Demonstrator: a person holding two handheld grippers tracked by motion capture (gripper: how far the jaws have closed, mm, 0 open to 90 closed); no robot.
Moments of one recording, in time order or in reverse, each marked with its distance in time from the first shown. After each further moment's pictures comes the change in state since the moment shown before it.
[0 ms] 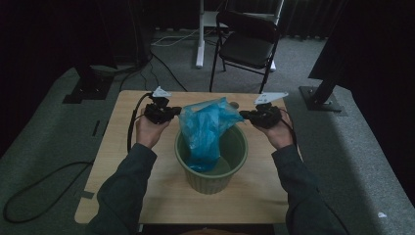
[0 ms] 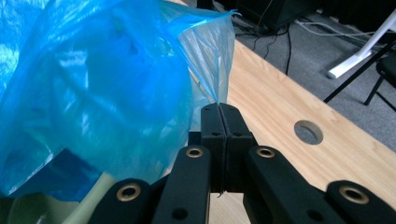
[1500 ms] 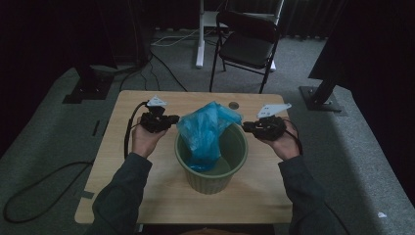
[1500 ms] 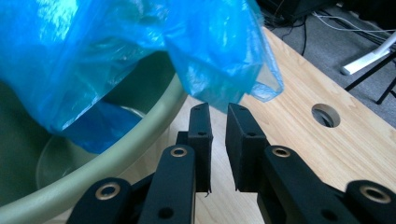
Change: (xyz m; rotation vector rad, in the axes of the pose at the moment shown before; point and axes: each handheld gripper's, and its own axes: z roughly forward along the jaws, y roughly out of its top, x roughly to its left) left arm -0.005 -0.024 -0.010 0.013 -0.036 -0.012; right arm 0.019 -0.024 -0.016 0.045 0.045 -0.064
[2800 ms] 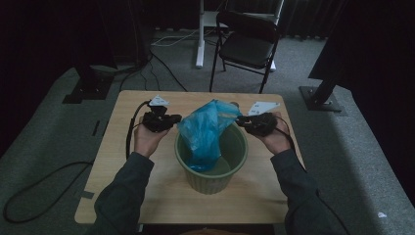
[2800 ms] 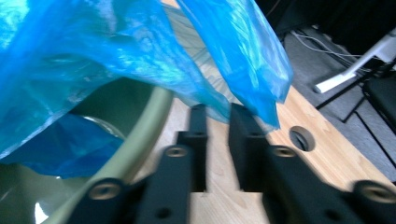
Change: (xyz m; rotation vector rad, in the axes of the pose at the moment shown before) left arm -0.004 0.003 0.003 -0.008 -0.007 0.006; right arm -0.002 0.012 0.026 -0.021 -0.081 -0.105
